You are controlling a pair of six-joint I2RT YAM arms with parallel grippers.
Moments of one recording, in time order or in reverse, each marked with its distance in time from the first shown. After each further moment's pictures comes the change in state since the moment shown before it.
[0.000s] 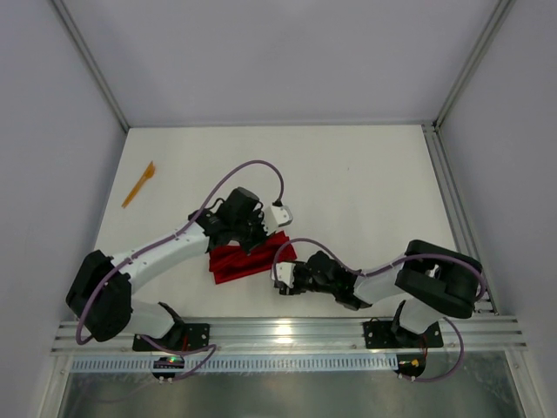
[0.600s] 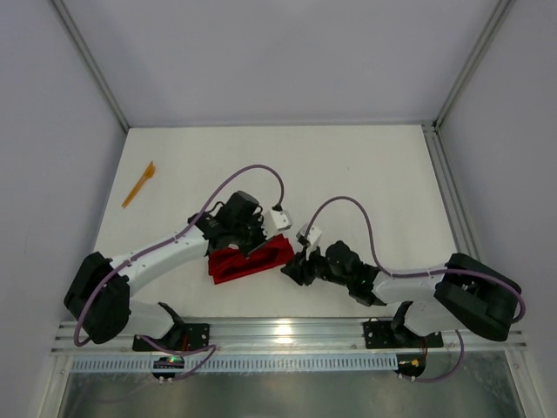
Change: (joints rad) left arm -0.012 -0.016 -0.033 0.003 -0.004 0.015; right arm -0.118 -0.200 -0.014 -0.100 0.064 0.831
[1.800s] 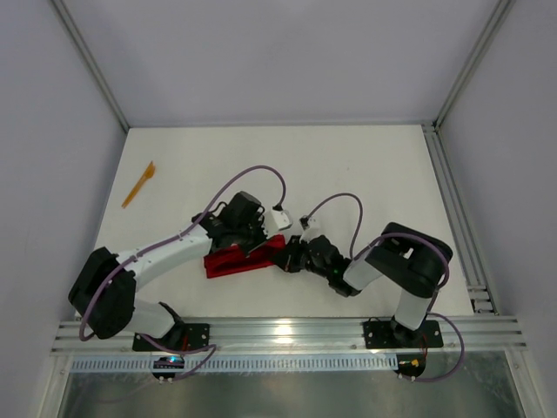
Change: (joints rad) left arm 0.000 0.038 -0.003 0.027 -0.080 0.008; right arm -0.031 0.430 0.091 0.345 0.045 0.519
